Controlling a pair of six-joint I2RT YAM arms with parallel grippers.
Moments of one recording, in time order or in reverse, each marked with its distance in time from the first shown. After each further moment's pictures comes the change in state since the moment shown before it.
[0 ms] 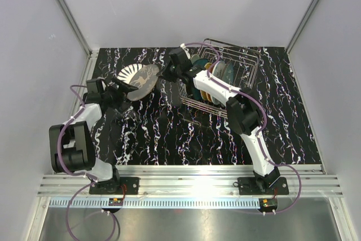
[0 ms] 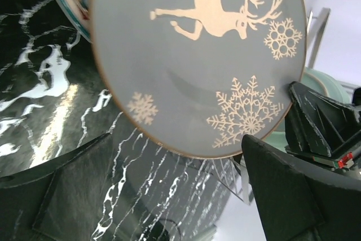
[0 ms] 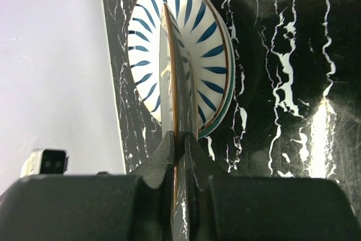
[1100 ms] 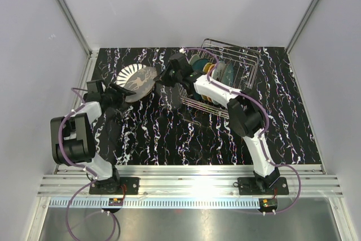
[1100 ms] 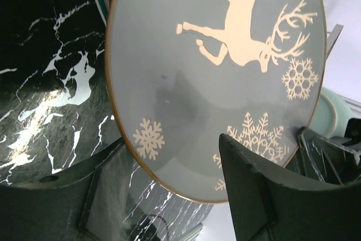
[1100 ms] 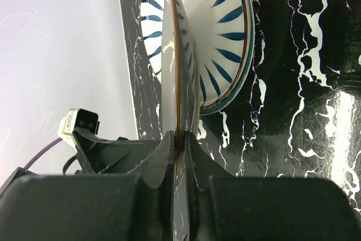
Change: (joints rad) left arm 0.028 0.106 0.007 0.030 0.026 -0.044; right arm 0.021 -0.061 -0.148 0.115 -0.077 0.063
